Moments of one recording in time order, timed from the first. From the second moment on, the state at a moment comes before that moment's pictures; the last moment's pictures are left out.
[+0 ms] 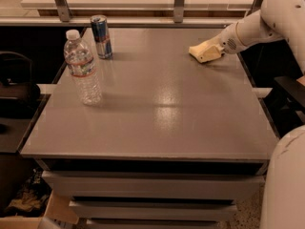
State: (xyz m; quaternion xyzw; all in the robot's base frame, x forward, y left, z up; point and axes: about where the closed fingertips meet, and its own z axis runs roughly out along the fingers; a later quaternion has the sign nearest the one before) arm 0.763 -0.196 0.843 -0.43 0.81 0.13 0.38
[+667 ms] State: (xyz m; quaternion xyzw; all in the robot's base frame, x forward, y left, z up) arm 0.762 -0.187 0.855 -0.46 0.79 0.14 0.39
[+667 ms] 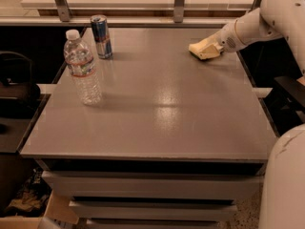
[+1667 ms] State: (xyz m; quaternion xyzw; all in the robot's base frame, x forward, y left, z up) arm 0.732 -0.128 0.938 -0.61 0.65 0.15 0.43
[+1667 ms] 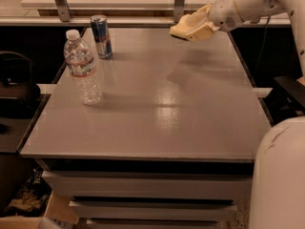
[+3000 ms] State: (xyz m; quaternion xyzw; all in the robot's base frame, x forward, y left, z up) arm 0.659 -0.075 0.945 -0.72 0.50 0.25 0.40
